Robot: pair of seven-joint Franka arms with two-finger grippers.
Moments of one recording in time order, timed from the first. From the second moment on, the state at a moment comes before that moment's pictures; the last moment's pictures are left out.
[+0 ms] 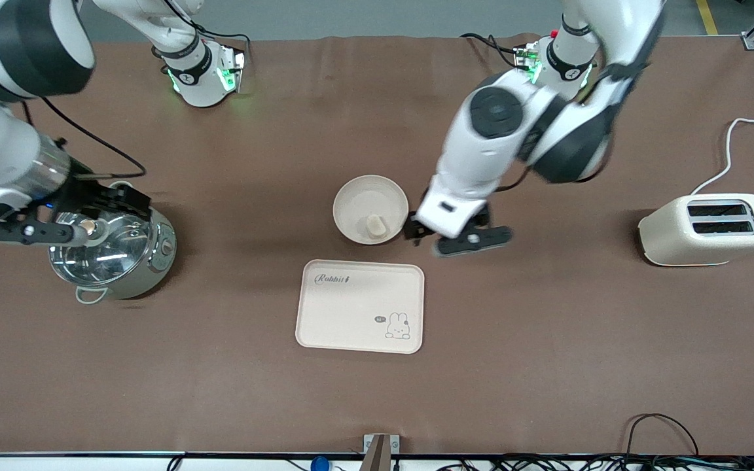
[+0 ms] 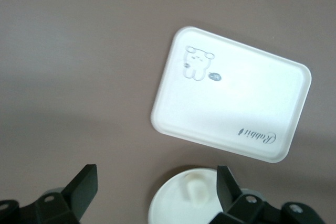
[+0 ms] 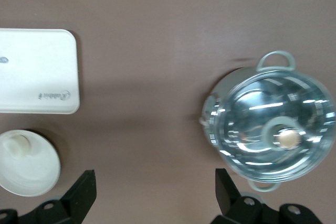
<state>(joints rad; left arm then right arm) -0.36 0.51 -0.40 -1.48 0.23 2.09 -1.01 -0.07 0.14 0.21 -1.51 -0.01 1.60 0.16</state>
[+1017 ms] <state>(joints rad) -0.54 0.80 -0.39 -1.51 0.44 2.33 -1.46 -0.05 -0.04 -0.03 -1.49 -0.01 1.45 -0.09</state>
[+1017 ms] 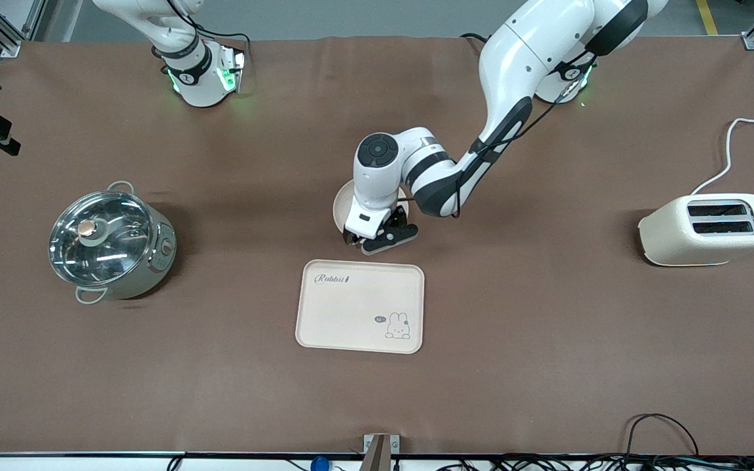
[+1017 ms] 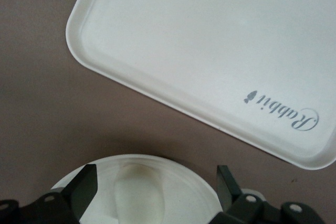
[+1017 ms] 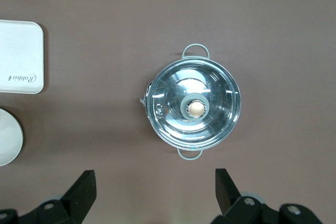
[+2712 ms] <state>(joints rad) -0.06 0.55 -0.45 -1.59 0.33 2.08 -0.70 0.01 -0.04 -0.02 -1.50 -0.01 1.46 -0.04</state>
